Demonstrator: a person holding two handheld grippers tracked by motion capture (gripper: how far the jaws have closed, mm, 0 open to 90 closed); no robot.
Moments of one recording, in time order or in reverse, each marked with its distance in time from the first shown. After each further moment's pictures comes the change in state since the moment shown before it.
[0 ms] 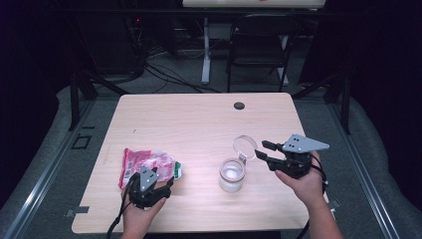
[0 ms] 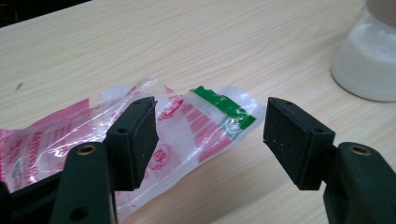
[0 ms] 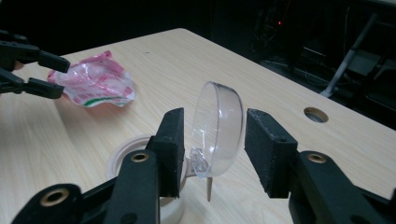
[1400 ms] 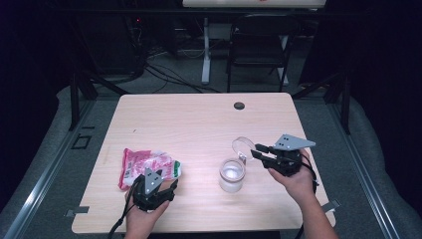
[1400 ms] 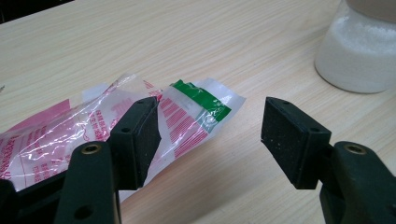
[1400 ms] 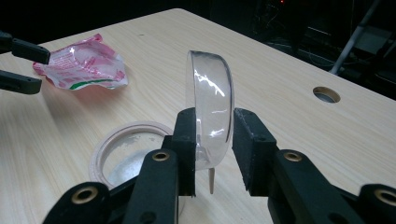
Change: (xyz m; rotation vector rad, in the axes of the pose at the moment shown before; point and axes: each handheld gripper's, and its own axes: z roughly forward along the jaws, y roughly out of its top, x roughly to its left) left arm -0.008 -0.001 0.000 0.007 -0.025 0.018; right arm -0.003 -0.013 0.026 0.067 -0.005 0.036
